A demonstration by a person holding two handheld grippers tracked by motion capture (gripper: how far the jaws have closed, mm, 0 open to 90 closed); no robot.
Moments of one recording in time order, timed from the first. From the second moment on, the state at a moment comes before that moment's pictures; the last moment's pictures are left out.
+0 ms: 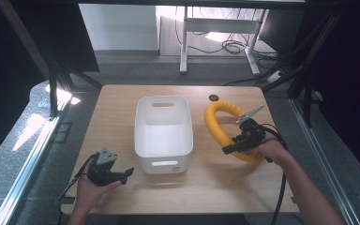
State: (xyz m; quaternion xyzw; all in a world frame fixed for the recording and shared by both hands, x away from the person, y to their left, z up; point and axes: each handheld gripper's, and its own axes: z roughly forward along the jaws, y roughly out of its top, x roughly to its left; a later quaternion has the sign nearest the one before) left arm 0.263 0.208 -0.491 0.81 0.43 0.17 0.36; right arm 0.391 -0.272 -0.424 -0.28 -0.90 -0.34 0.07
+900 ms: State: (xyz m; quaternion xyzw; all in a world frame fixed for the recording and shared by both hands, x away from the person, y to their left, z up) left arm 0.264 0.205 -0.492 0.81 0.43 0.17 0.36; right arm 0.384 -0.283 -0.365 -0.25 -0.83 -0.49 0.03
